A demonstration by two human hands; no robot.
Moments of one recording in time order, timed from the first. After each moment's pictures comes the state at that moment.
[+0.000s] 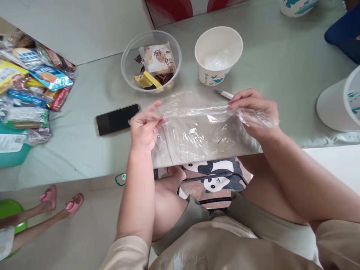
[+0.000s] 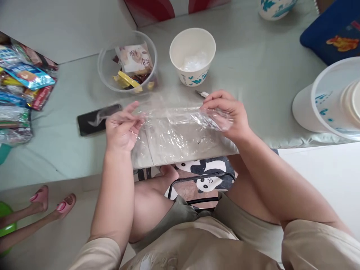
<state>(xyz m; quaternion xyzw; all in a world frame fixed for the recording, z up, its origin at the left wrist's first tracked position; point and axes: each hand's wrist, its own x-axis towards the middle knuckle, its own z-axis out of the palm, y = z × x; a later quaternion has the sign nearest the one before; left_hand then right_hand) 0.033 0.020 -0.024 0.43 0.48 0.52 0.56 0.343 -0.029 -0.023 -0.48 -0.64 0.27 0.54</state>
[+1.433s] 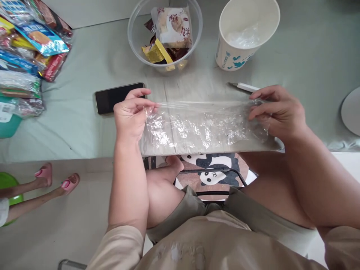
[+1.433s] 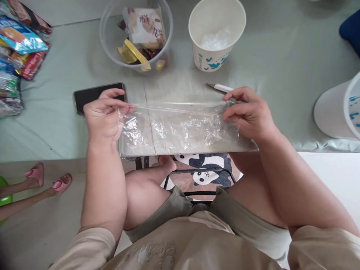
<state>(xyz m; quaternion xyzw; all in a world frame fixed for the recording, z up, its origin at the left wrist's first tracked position) -0.012 0.010 -0.028 0.54 0.51 0.51 0.44 0.376 -0.040 -0.028 -0.49 -0.76 0.19 0.38</state>
